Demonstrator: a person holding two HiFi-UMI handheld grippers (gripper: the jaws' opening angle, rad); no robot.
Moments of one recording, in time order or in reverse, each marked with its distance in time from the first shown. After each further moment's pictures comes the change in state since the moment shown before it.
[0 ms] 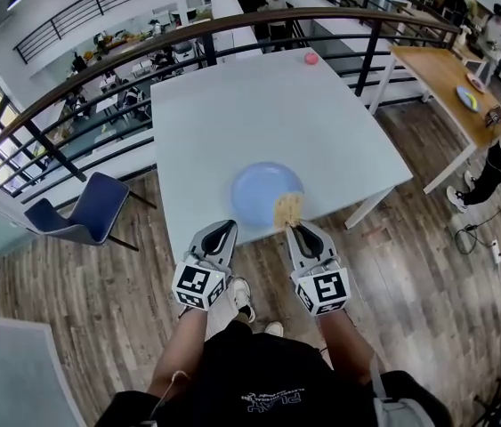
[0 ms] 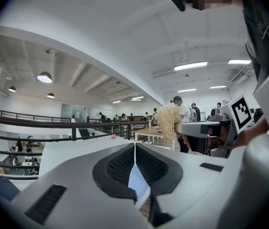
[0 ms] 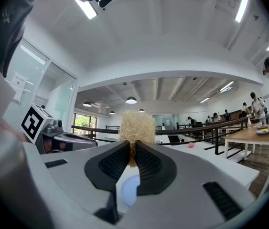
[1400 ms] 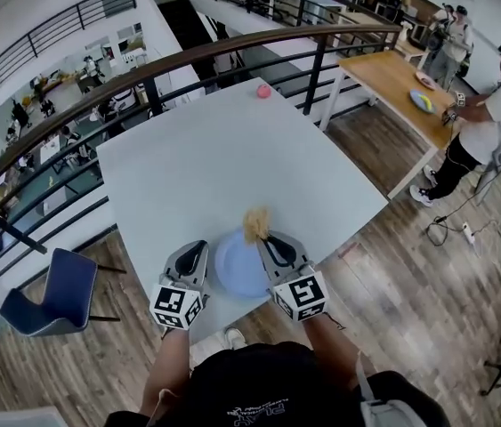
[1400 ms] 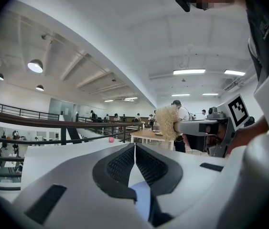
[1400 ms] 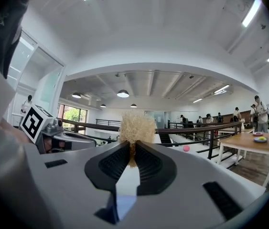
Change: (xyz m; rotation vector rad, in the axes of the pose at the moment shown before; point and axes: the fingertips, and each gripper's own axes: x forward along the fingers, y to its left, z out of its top) left arm 0.136 0.161 0.028 -0.039 -0.003 -0.142; right arm 0.192 -0.059 0.016 -0.040 0.077 -0.117
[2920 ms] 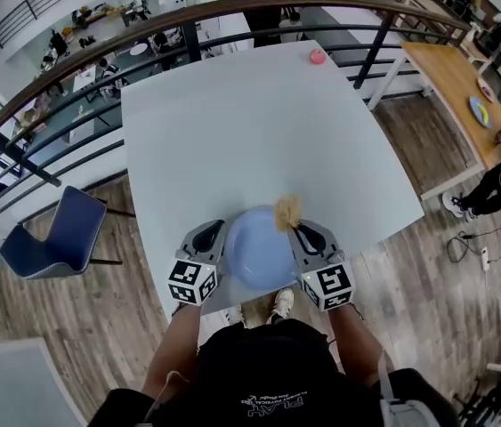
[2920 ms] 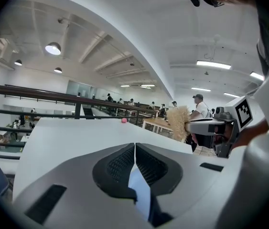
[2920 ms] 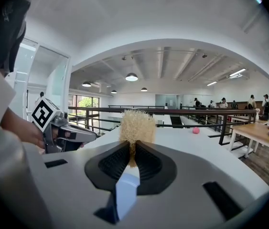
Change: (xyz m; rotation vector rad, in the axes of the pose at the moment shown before) left arm 0.046 0.030 -0.081 -0.165 0.165 0.157; right arm 0.036 -0.051 -0.079 -0.010 0.202 0.163
